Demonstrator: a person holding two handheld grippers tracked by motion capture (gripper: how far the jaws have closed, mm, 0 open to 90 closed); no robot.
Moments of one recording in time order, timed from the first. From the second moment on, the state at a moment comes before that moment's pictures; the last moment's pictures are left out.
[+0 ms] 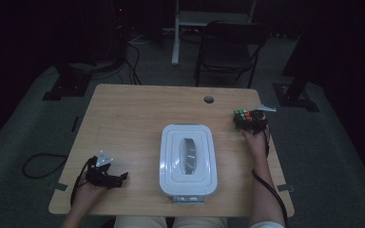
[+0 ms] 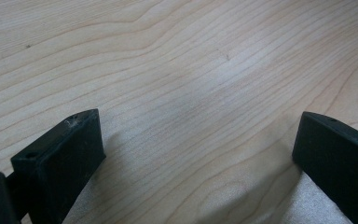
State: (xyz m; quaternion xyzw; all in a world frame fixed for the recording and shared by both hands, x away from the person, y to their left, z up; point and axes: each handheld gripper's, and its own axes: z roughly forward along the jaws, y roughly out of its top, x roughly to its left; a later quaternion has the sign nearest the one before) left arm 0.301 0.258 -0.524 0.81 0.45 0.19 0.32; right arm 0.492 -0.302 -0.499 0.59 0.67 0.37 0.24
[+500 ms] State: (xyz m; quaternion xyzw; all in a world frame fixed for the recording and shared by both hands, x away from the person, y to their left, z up) left arm 0.301 0.258 -0.524 0.81 0.45 0.19 0.32; right arm 0.505 -0.293 -0.503 0.59 0.69 0.33 0.25
